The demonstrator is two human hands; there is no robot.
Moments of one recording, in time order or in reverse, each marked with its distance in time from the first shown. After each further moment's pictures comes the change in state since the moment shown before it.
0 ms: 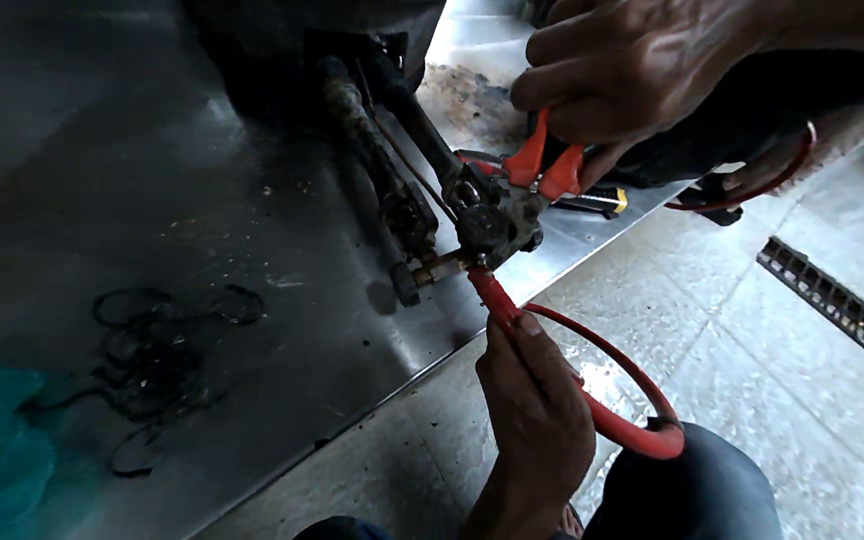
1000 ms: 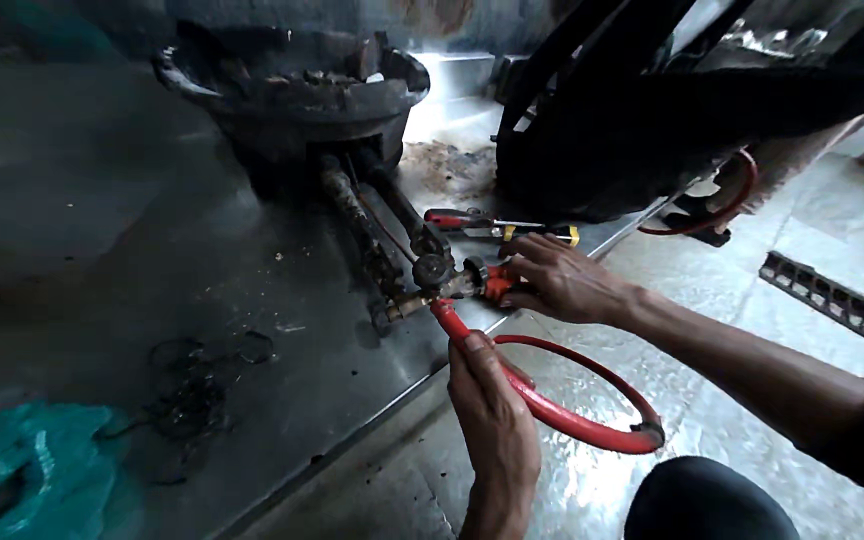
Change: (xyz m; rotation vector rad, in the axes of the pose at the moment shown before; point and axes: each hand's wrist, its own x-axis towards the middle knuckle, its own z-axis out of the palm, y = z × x) left_hand -0.001 0.008 0.006 0.035 0.051 -0.058; right_hand -0.002 -0.232 0.066 0.207 0.203 0.967
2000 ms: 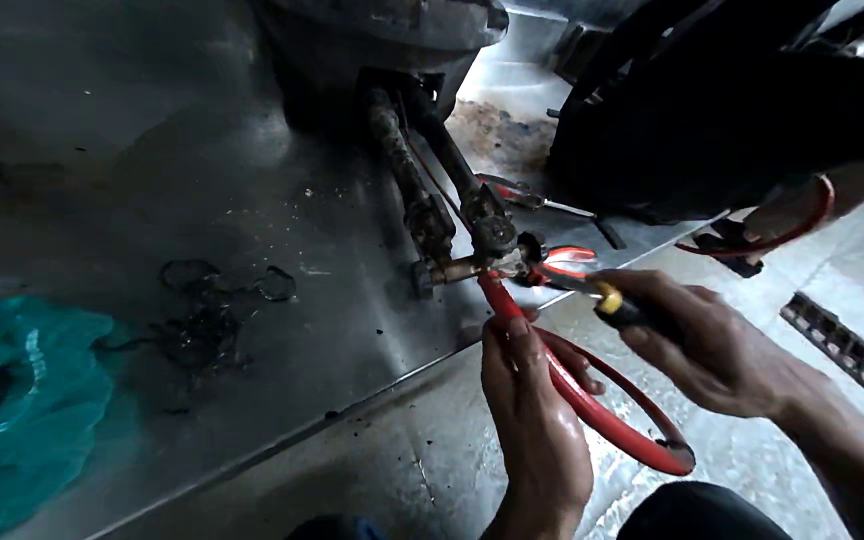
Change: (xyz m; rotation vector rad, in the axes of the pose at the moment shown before) left_hand -0.005 0.014 0.003 -0.460 0.033 -0.224; right_hand -0.039 -0.051 -0.048 0.347 -0.002 0.036
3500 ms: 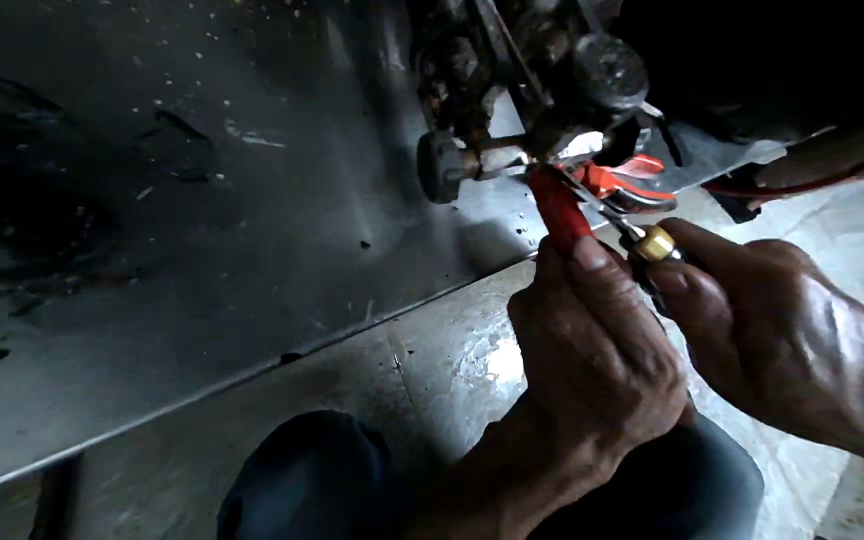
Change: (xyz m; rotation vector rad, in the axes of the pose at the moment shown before) left_hand 0.012 -0.022 -0.003 0.502 0.081 0.397; right_hand 0.023 -0.053 0.021 -0.238 -0.154 0.292
